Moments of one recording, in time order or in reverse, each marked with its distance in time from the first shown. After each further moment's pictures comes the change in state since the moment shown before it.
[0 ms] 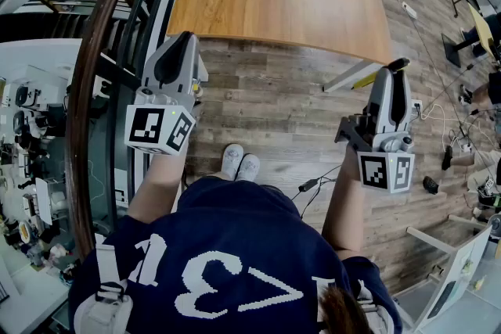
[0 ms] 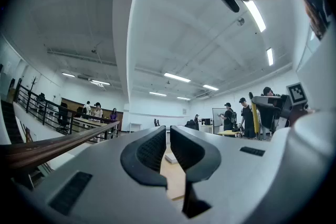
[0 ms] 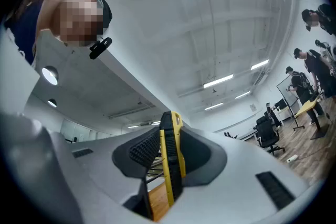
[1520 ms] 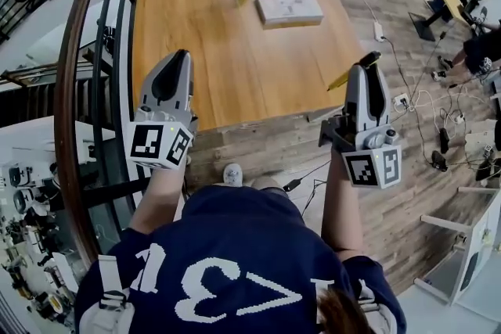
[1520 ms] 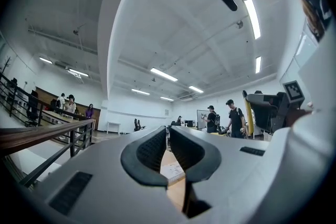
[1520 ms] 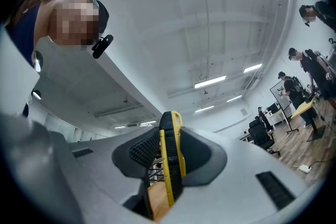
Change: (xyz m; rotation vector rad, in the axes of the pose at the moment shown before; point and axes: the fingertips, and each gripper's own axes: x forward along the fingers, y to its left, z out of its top) left arm 0.297 0.061 -0.034 -0.035 -0.016 -0.241; right arm 0.213 -0.096 -0.067 -0.026 -0.038 -0.121
